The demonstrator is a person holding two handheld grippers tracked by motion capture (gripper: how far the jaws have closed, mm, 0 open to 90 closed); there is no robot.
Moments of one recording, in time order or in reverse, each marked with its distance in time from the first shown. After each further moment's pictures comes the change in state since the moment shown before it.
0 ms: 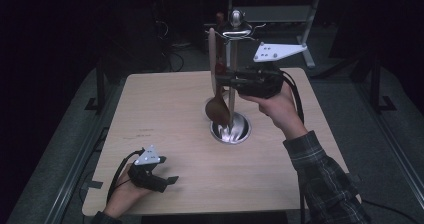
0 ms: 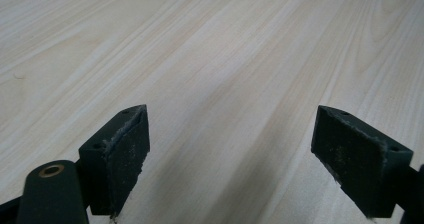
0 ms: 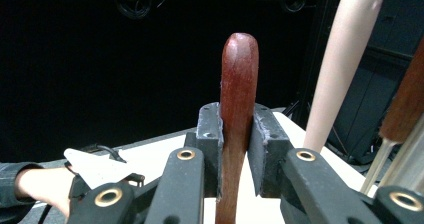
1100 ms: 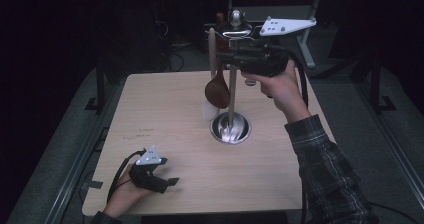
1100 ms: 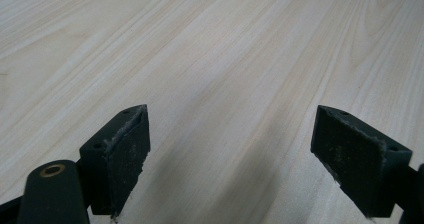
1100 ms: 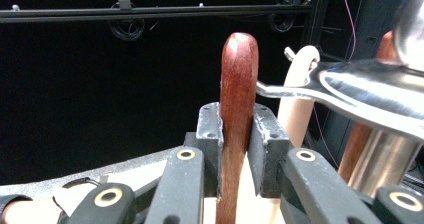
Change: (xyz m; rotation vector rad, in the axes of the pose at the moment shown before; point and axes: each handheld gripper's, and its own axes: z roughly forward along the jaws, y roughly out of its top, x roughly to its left) left arm -0.001 0.000 0.003 0.006 -0.020 -0.009; right arm -0.019 0.037 -0.007 -0.050 -0.018 0.009
